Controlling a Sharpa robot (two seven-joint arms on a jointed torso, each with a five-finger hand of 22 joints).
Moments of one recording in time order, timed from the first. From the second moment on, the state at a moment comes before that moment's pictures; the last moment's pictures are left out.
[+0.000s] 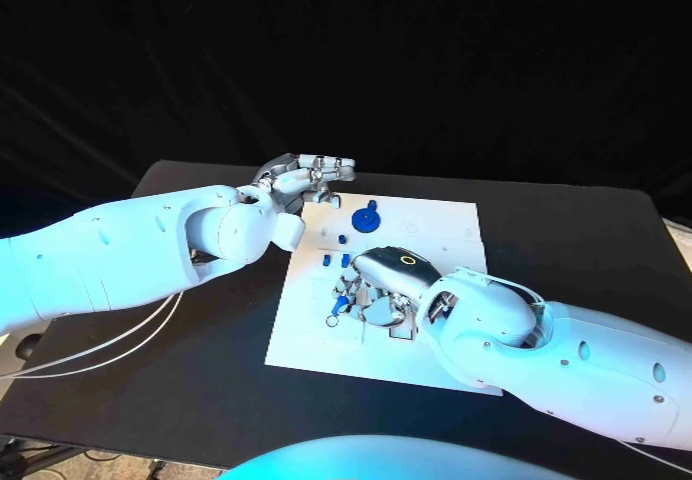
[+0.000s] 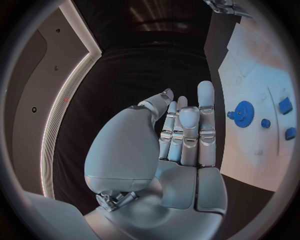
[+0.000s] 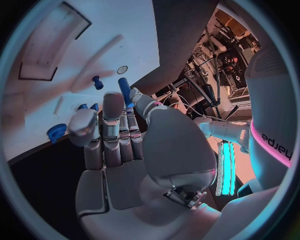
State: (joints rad) left arm 1.23 -0.87 -0.03 1.53 0.07 -0.28 0.26; left_hand 1.38 -0.15 0.43 -0.01 0.06 1.06 0.17 0.11 0.07 1.14 0.09 0.20 0.11 1.31 0.01 1.11 0.77 0.17 1.21 0.11 0.66 0.77; right arm 1.05 -0.61 -0.03 1.75 -1.66 -0.28 -0.22; right_hand 1.33 -0.07 0.41 -0.01 0.05 1.17 0.11 0.10 0.09 1.21 0.05 0.20 0.06 1.43 -0.03 0.84 0.63 0.13 1.29 0.08 1.23 0.99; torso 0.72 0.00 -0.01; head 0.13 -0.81
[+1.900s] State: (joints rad) left arm 1.23 -0.86 -0.03 1.53 0.06 -0.27 0.26; left_hand 1.39 -0.14 0.43 -0.01 0.06 1.06 0.17 0.11 0.07 1.14 0.09 0.20 0.11 1.31 0.01 1.11 0.76 0.17 1.21 0.11 0.66 0.77; right arm 1.01 -0.54 -0.04 1.67 -1.72 -0.23 -0.27; right_hand 1.28 -0.15 0.27 0.02 0.05 0.99 0.19 0.06 0.07 0.99 0.12 0.14 0.07 1.34 0.03 0.77 0.54 0.15 1.15 0.13 1.07 0.76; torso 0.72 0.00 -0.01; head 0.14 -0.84
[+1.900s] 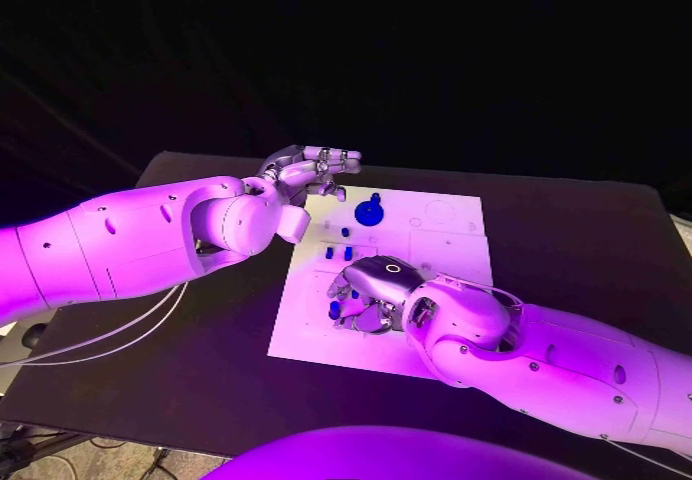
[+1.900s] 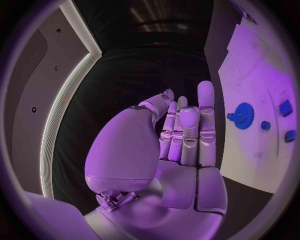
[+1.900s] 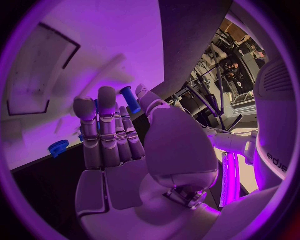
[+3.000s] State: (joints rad) left arm 1.22 -0.88 -0.04 1.52 0.06 -0.27 0.25; left_hand 1.39 -0.14 0.43 -0.02 0.06 1.06 0.17 0.11 0.07 1.14 0.09 0.20 0.11 1.30 0.01 1.11 0.76 0.17 1.21 0.11 0.66 0.77; right arm 1.07 -1.09 -0.04 1.93 -1.27 -0.40 -0.29; right_hand 1.29 -0.07 0.07 0.14 0.22 1.05 0.12 0.14 0.08 1.34 0.03 1.18 1.05 1.47 -0.04 1.40 1.29 0.08 1.43 0.06 1.44 1.31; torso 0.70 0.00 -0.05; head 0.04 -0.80
